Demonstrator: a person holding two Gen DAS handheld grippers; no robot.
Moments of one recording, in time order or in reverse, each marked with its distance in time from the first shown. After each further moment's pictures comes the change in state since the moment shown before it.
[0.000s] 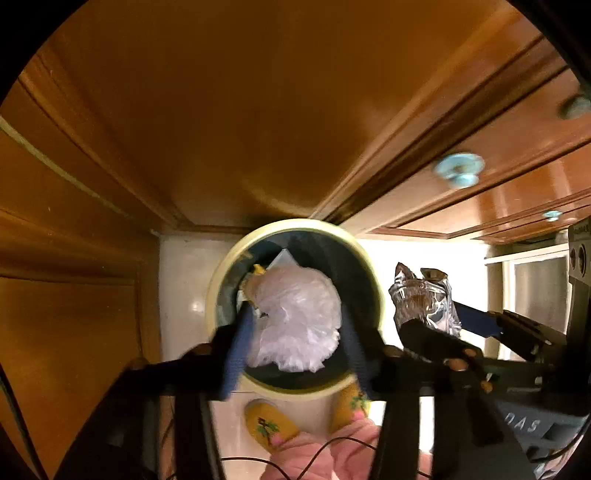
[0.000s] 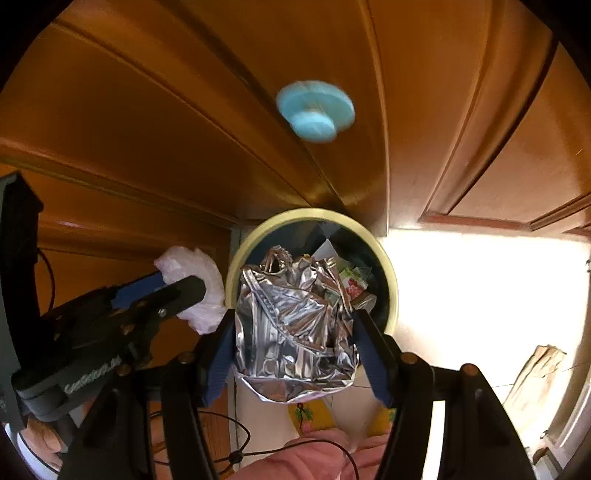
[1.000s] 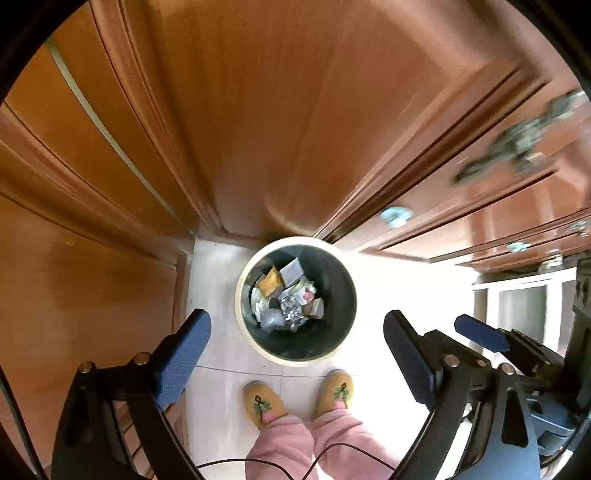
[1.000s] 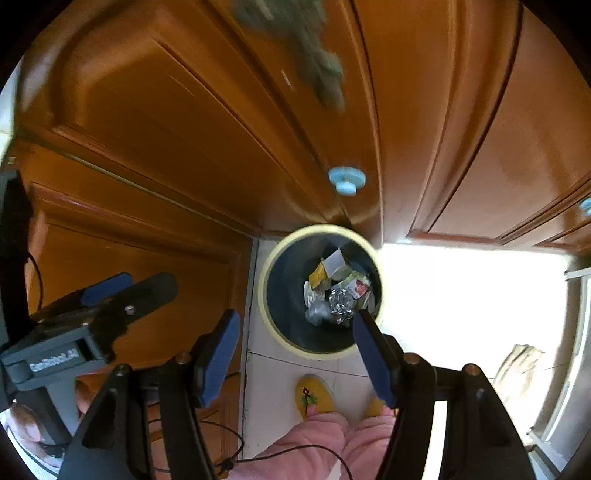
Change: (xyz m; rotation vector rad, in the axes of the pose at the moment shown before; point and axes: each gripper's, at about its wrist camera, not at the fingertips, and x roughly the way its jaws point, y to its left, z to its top) left arm -0.156 -0.010 -0.012 -0.094 -0.081 0.022; right arm -0.132 0.052 -0.020 -0.058 -0.078 -0.024
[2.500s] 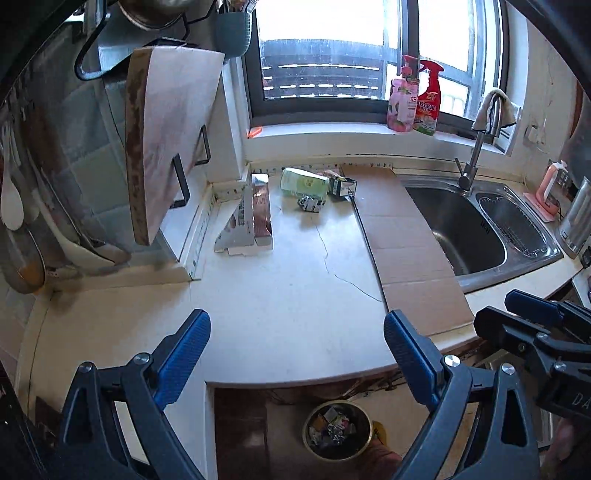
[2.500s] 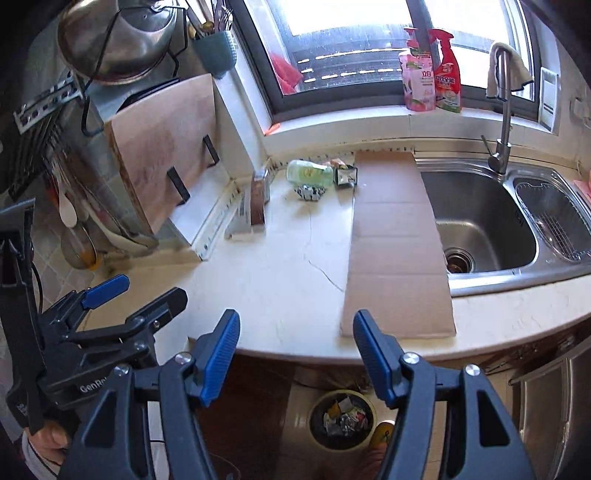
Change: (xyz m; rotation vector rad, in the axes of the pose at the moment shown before) left arm -0.411 -0.072 0.156 0.271 -0.530 0.131; right arm -0.380 0.163 0.131 -0.071 -0.509 -0.040
